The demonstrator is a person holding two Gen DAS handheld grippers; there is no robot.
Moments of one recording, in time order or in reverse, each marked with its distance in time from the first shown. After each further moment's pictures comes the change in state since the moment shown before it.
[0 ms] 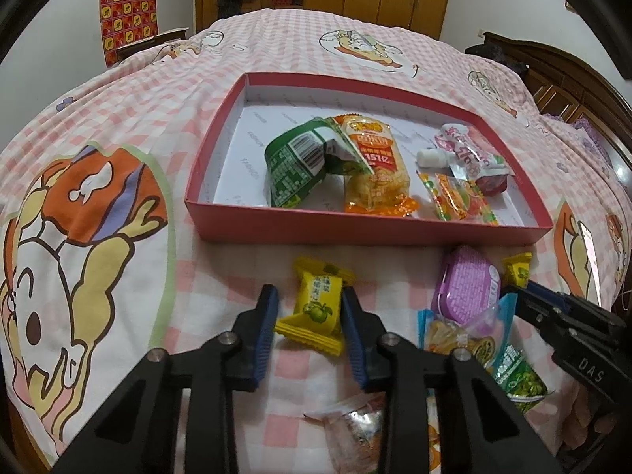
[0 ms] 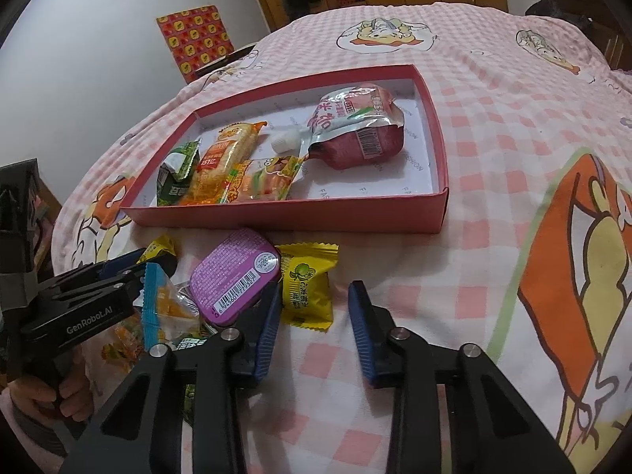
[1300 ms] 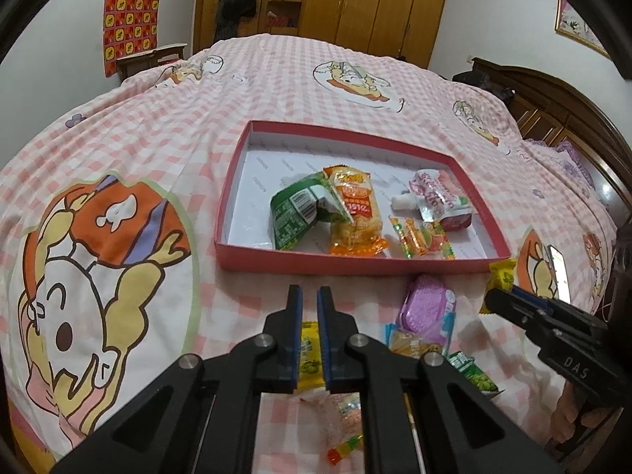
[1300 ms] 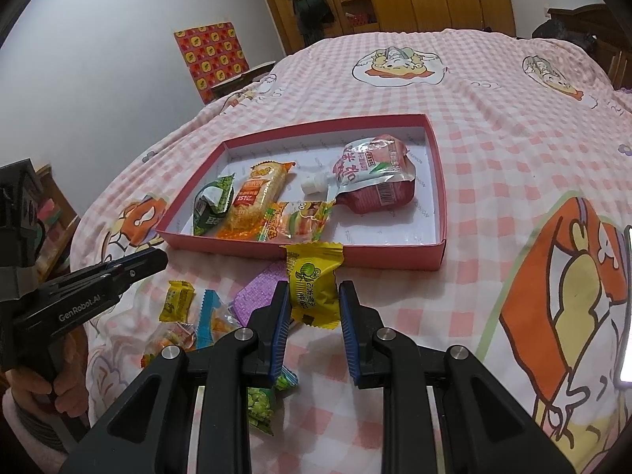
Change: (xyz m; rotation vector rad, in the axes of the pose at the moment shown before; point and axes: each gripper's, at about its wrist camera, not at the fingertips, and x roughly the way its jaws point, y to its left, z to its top) left arm -0.047 0.009 0.010 -0.019 -0.080 -0.059; right arm -0.034 0.013 0.012 -0.037 -0.074 0.037
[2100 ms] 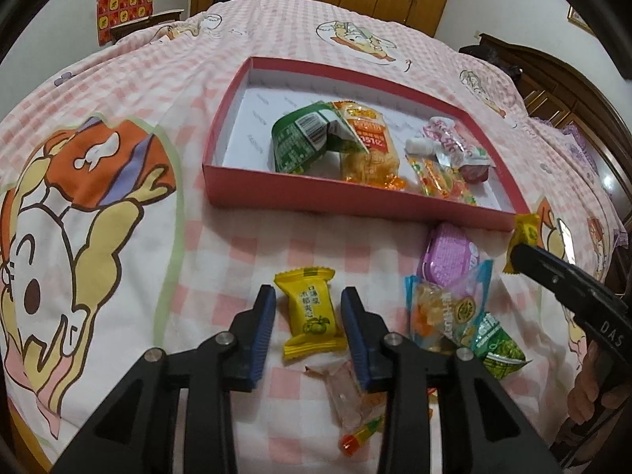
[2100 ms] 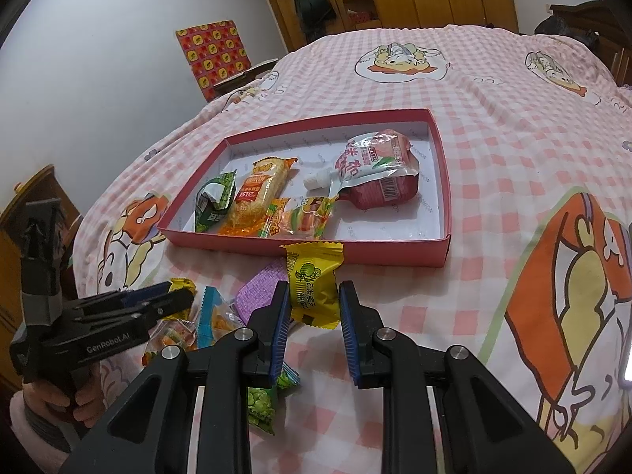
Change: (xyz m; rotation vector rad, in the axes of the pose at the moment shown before) left arm 0.029 0.006 -0.024 -0.016 0.132 -0.009; right arm 0.003 -0.001 -0.001 0.003 0.011 0.012
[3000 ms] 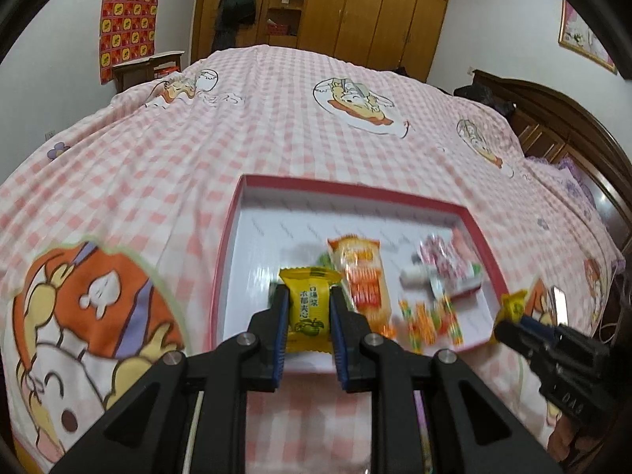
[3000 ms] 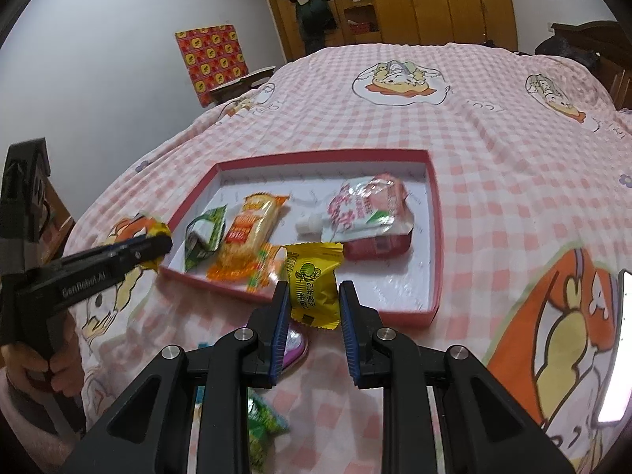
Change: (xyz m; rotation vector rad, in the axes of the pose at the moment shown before) left arm -0.013 -0.001 0.094 0.003 -0.168 -0.015; right arm 0.003 -0.001 0.038 -0.033 -0.035 -0.055
